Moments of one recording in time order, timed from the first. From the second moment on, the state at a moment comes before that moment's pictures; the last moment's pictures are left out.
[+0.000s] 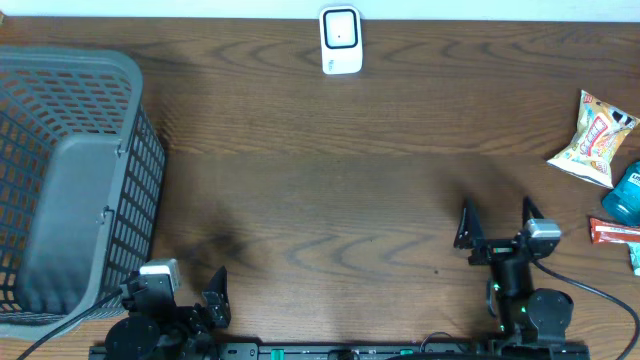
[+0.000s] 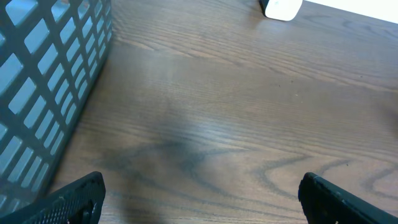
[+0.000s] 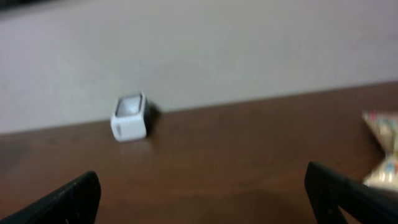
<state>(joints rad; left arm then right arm) -0.21 0.00 0.60 -1.14 -0.04 -0.30 -0.05 0.01 0.03 -0.05 -0.12 0.18</state>
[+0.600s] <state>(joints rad) -0.21 0.00 0.60 -1.14 -0.04 -0.30 -0.05 0.01 0.01 -0.06 -0.12 0.18</state>
